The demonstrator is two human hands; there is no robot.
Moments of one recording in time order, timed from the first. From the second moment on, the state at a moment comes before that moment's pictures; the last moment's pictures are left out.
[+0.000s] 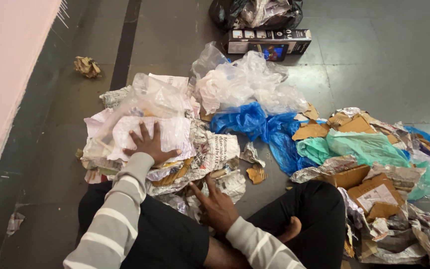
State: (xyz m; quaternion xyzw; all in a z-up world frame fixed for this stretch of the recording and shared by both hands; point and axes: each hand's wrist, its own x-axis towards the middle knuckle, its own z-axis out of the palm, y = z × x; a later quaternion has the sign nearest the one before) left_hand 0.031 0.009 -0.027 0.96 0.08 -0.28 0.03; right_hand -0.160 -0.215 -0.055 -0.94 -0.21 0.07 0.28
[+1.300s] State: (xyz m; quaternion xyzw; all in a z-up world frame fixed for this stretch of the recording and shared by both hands) left_hand 0.001 0.016 0.014 0.96 -0.04 0.22 0.16; right_hand -0.071 -0.514 -0.094 -0.96 0.17 -0.20 0.06
